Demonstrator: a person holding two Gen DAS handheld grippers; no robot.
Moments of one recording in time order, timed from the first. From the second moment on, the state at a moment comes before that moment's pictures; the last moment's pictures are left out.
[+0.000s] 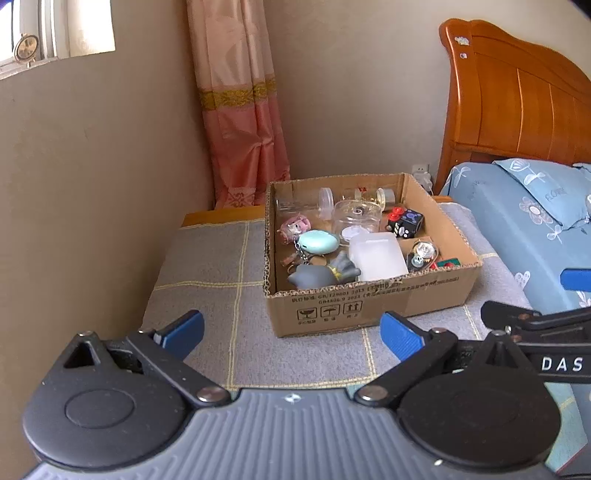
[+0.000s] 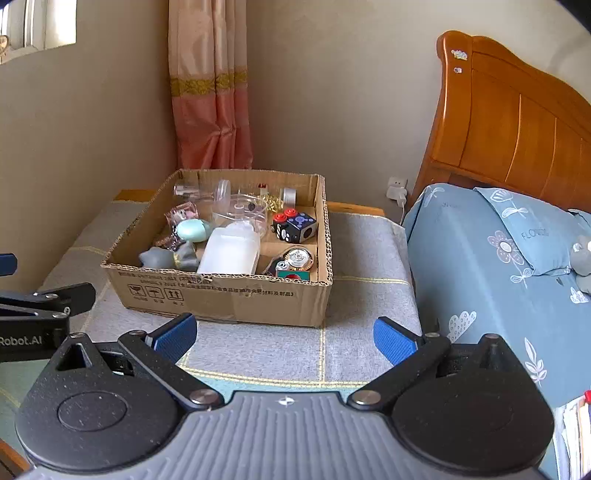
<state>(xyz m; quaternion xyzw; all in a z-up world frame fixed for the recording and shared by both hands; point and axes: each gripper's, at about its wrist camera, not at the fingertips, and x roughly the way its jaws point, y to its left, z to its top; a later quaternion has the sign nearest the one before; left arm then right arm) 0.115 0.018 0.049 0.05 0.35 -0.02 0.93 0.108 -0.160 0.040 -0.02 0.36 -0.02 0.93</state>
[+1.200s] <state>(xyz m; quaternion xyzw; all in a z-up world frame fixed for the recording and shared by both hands) 0.112 0.012 0.054 0.05 0.36 -0.01 0.93 0.096 -0.159 0.054 -0.02 0.34 -0.03 0.94</state>
